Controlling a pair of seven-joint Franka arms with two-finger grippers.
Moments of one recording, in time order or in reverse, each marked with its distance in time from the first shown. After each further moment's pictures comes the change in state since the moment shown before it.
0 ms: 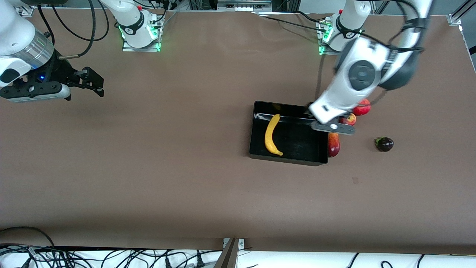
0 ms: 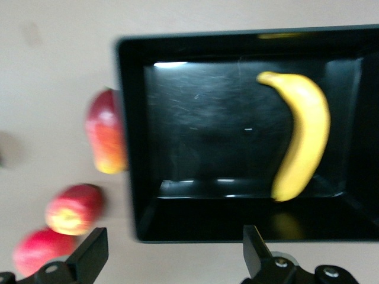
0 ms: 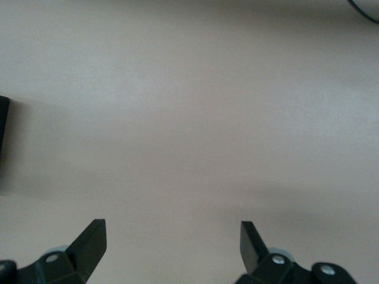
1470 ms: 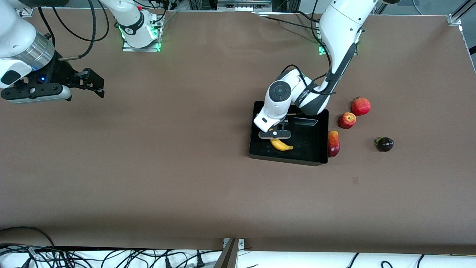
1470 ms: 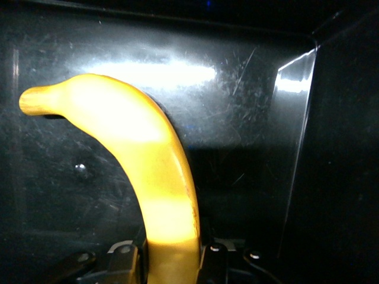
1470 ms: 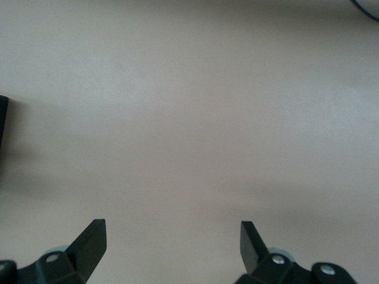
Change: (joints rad) left arm -0.178 0.383 -0.021 0.029 0.154 0.456 -0.417; right arm 0.000 0.005 -0.001 0.000 0.000 0.000 0.000
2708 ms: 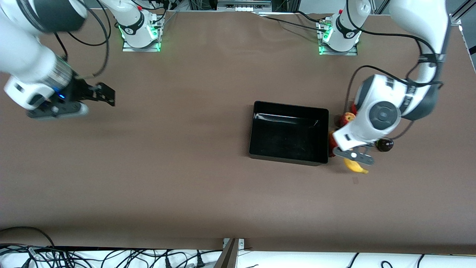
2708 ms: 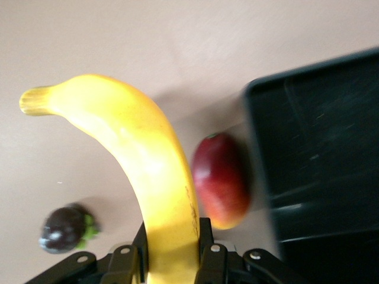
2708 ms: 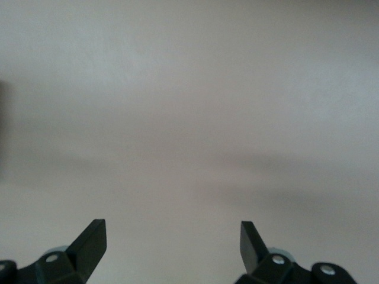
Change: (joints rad) left arm 0.335 -0.206 0.141 0.094 0.000 -0.432 0.916; right arm 0.022 0.123 0.001 -0.014 0.000 -0.010 -0.002
